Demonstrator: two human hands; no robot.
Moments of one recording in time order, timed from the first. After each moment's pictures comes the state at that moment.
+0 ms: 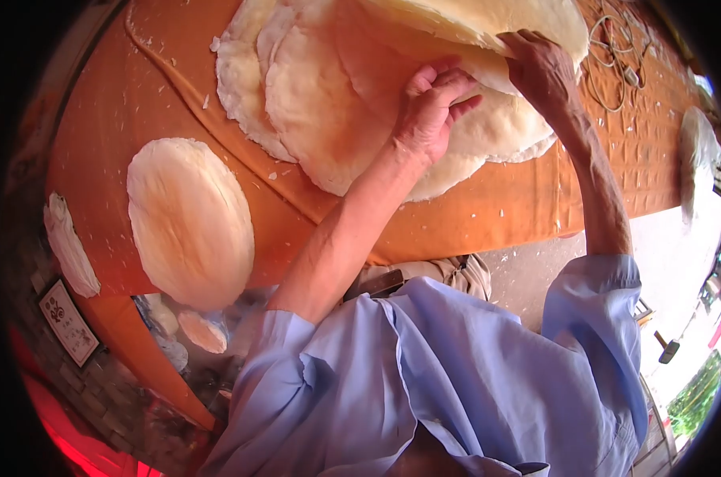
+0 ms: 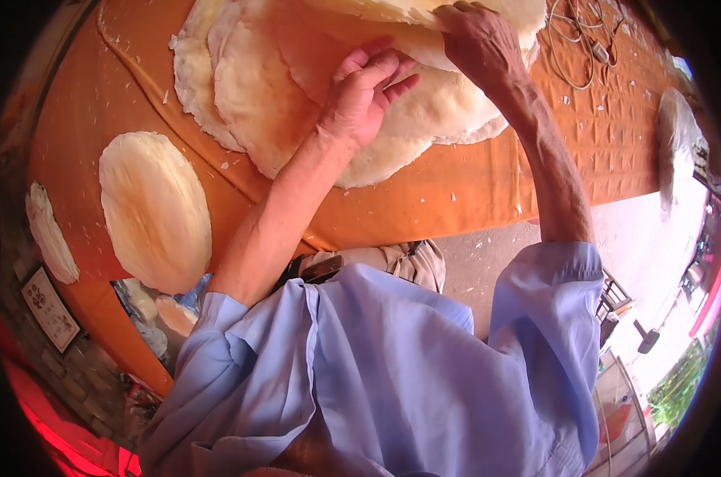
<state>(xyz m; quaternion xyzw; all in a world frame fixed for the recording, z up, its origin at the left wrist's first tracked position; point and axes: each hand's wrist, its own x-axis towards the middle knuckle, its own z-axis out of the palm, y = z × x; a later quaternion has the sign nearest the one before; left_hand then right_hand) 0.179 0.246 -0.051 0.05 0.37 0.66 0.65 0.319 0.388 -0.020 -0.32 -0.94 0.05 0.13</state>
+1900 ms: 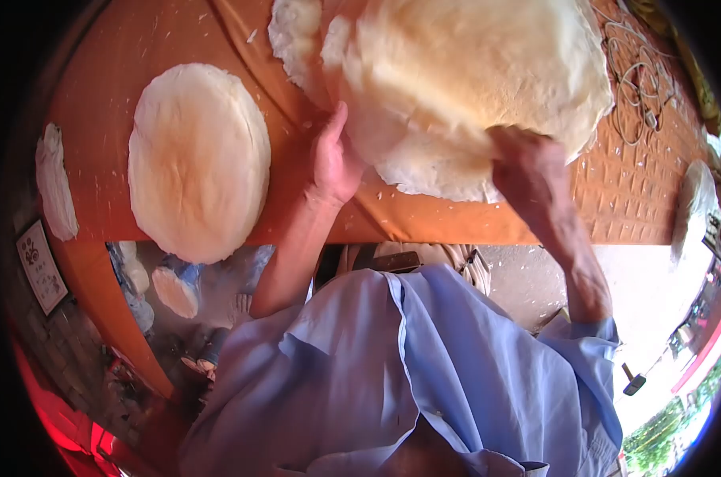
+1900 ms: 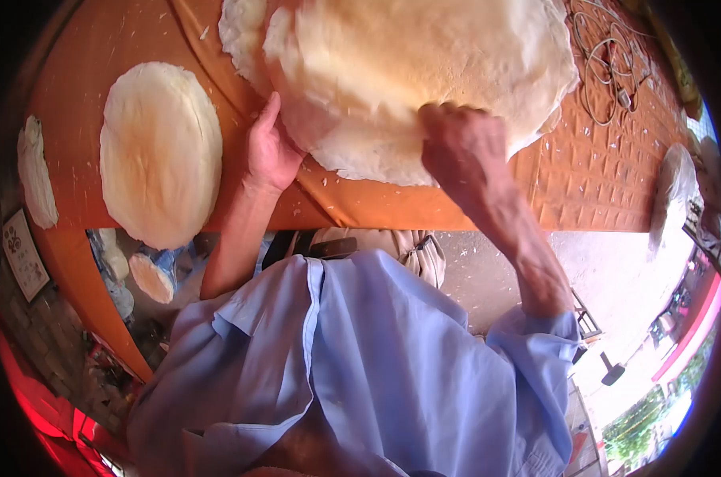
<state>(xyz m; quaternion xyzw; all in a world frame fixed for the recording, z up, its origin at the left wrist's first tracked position) 0.080 0.078 -0.043 -0.06 0.39 0.71 0.59 0.288 0.228 0.027 -0.28 -0.95 0.16 0.02</state>
